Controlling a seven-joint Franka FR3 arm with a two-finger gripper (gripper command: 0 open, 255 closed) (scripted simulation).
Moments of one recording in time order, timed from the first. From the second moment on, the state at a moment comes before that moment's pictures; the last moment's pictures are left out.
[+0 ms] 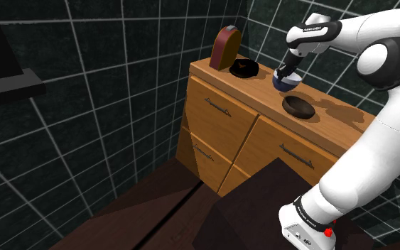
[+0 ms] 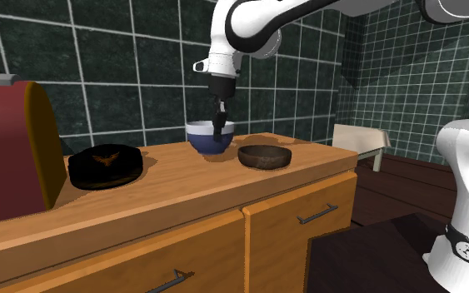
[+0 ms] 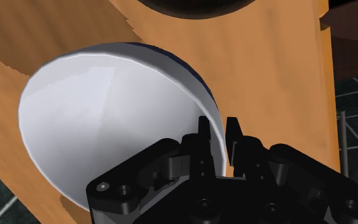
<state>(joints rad) -0.22 0.17 -0.45 -1.77 0.07 2.07 -0.57</state>
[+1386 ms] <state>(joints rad) -0.20 -0.11 -0.45 -1.85 -0.06 1.89 -0.51</state>
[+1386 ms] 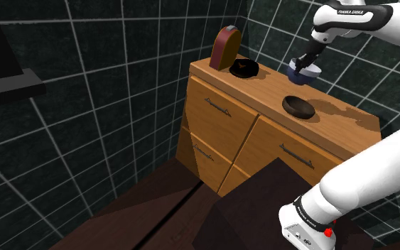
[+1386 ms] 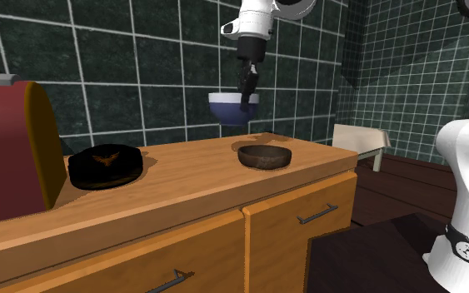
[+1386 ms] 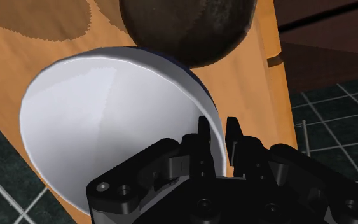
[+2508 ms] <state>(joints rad) -0.24 -0.43 -0.42 -2.22 -0.20 1.96 -0.46</state>
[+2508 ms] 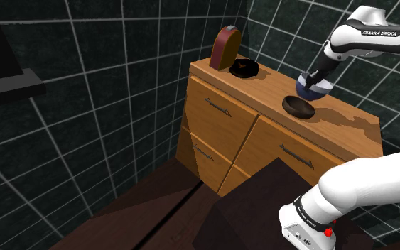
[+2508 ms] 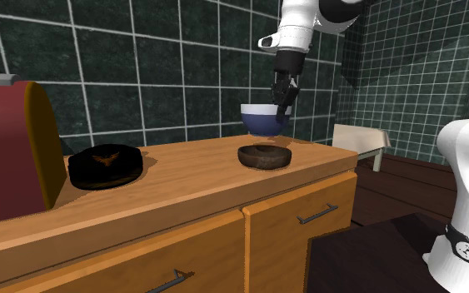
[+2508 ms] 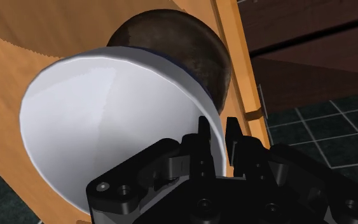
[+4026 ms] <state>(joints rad) -0.25 -0.42 -0.44 -2.32 -0.21 2.08 -0.46</state>
